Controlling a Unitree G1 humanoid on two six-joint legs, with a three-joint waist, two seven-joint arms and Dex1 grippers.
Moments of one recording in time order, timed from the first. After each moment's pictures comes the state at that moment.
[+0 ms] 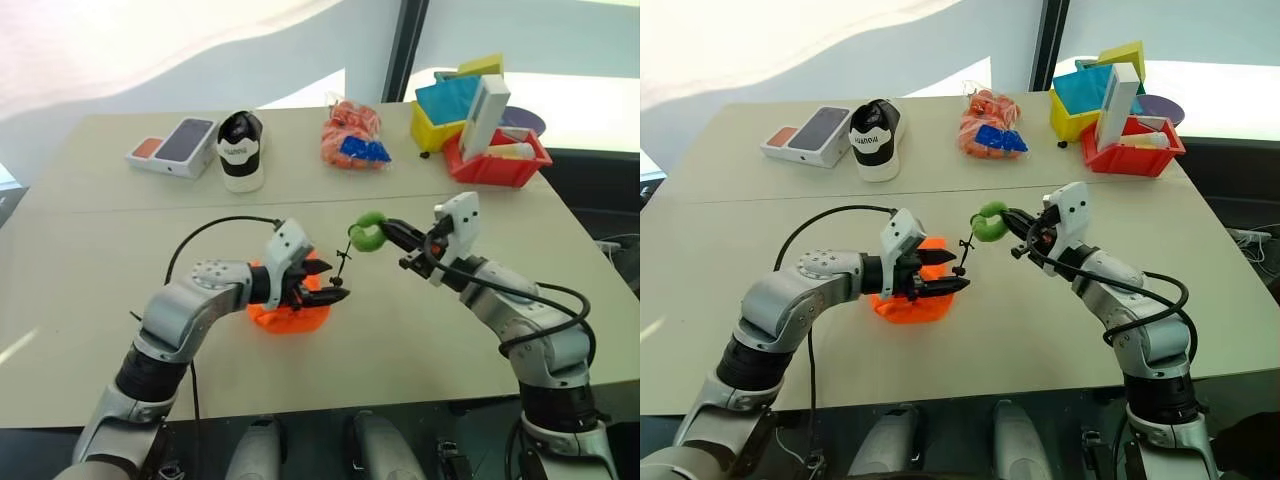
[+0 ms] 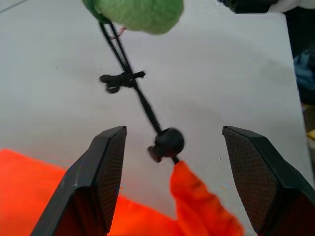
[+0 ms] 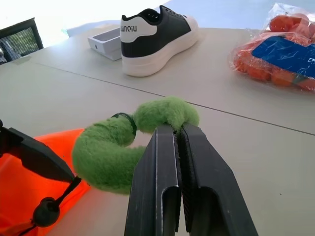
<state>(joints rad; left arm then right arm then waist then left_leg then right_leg) -0.52 0.41 -0.19 -0.37 -0.49 1.06 -0.70 -0.33 -0.43 -0.08 -0.37 0.56 0.67 0.42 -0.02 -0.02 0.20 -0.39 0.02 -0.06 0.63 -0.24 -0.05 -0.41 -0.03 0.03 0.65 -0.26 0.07</state>
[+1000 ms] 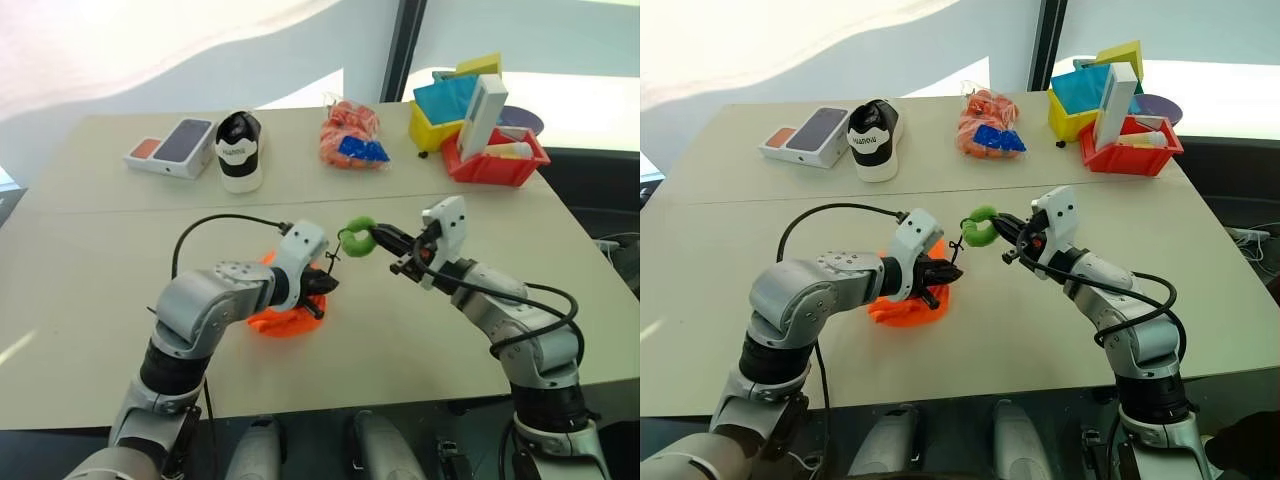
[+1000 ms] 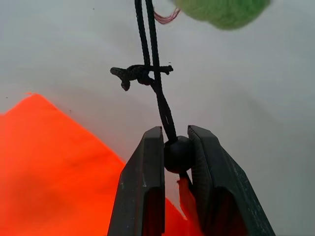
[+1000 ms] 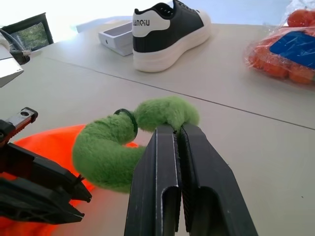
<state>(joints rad) -0.60 0.31 -0.18 -0.45 -0.49 1.39 -0.38 -0.33 -0.41 -0.05 -0.37 0.53 0.67 0.46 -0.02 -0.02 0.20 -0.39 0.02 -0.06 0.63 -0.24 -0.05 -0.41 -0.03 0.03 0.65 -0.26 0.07</state>
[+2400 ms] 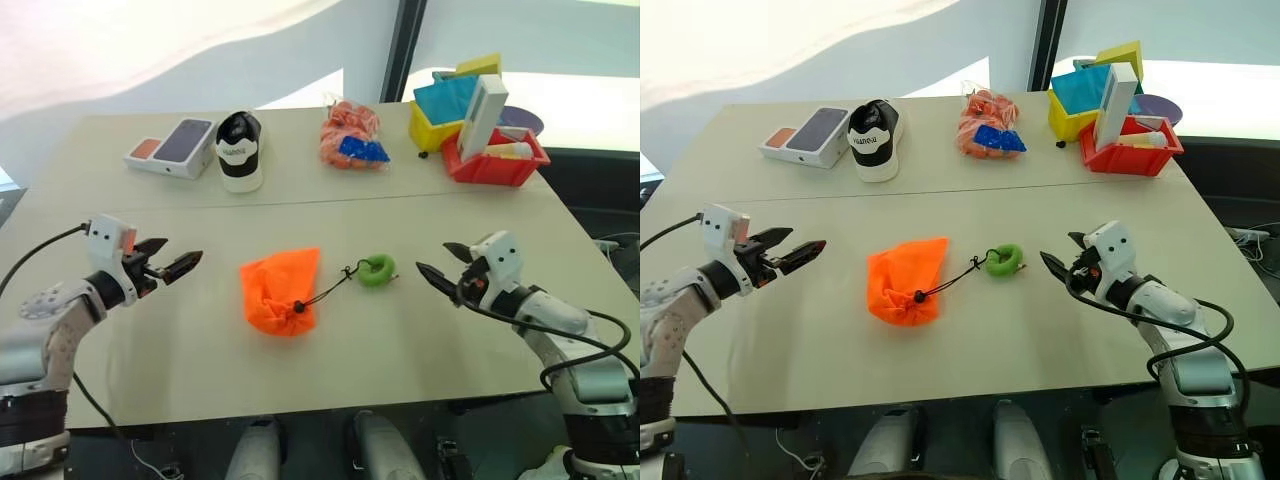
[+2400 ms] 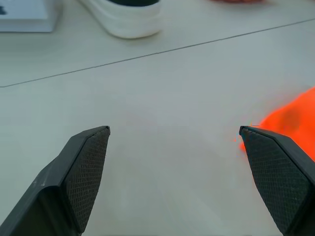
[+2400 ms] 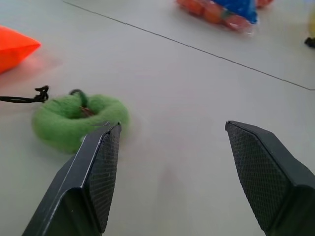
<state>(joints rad) -0.18 0.66 0.35 -0.03 -0.49 0.57 -0.64 -0.11 -0.59 -0.17 -0.21 0.36 0.39 0.63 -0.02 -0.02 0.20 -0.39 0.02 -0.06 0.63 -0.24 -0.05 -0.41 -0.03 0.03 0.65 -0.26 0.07</state>
